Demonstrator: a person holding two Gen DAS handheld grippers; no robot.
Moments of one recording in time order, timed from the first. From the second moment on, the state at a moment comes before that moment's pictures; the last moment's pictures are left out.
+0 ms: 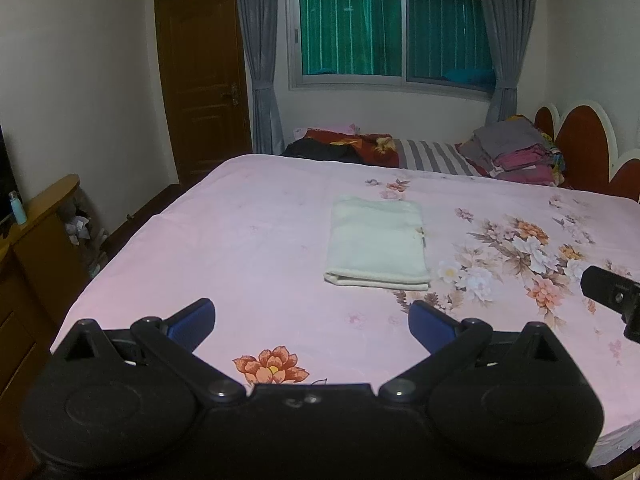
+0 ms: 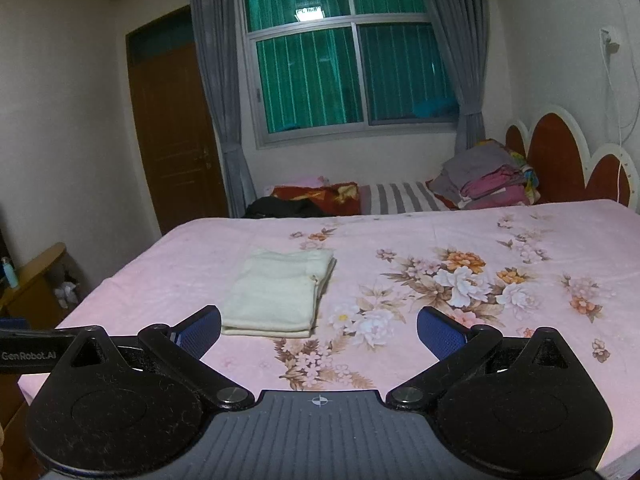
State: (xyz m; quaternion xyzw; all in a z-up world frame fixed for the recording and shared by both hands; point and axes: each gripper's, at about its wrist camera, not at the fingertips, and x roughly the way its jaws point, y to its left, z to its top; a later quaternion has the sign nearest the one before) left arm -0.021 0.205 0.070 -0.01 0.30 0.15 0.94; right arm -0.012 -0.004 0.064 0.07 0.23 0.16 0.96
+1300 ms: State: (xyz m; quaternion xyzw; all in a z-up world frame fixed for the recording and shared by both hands) left arm -0.018 0.215 0.068 -0.01 0.30 0.15 0.94; right arm -0.009 0.004 0.061 0.07 0.23 0.17 0.95
